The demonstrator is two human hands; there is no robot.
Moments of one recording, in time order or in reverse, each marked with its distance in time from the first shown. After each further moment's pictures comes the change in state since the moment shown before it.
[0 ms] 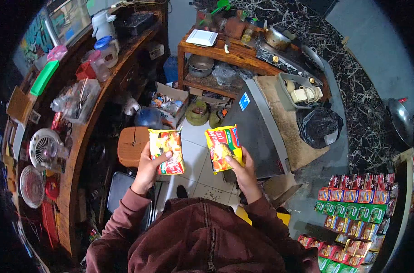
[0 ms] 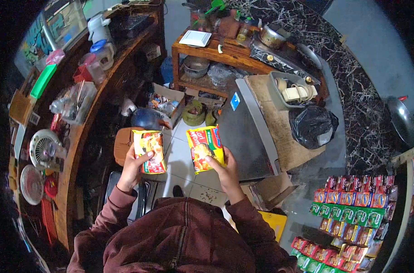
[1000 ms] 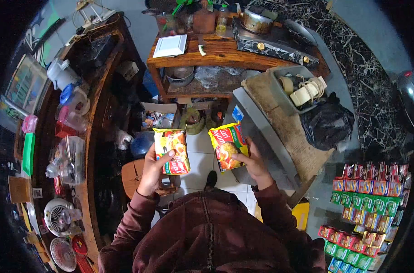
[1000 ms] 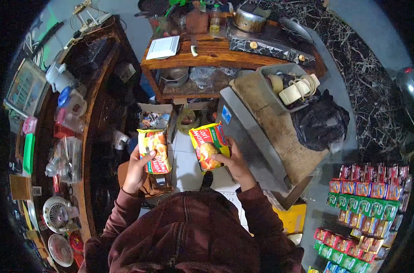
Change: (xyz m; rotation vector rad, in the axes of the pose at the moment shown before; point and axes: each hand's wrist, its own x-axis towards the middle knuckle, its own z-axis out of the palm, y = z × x) left_hand 0.179 0.029 0.047 0.042 -0.172 -0.114; right_hand 0.146 -0.020 -0.039 0.065 -0.031 -0.006
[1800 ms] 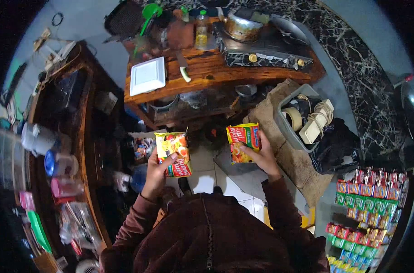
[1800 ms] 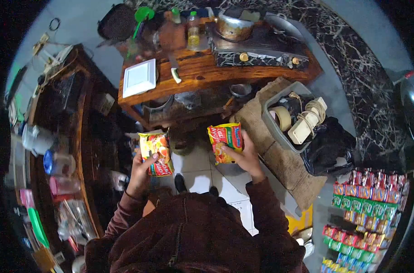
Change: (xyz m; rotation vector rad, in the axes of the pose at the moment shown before) left_hand 0.218 0.051 0.008 0.043 -0.169 -0.112; right_hand 0.169 -0.045 -0.038 -0.546 0.298 -0.202
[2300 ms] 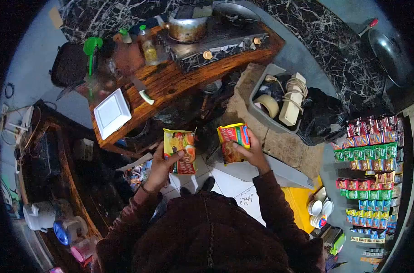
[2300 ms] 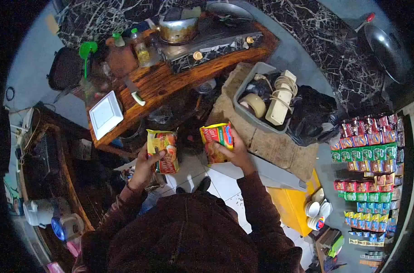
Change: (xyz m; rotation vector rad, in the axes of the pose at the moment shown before) left_hand 0.114 0.003 0.038 0.126 -0.409 -0.149; right_hand -0.004 0.014 -0.003 -0.057 0.260 0.066
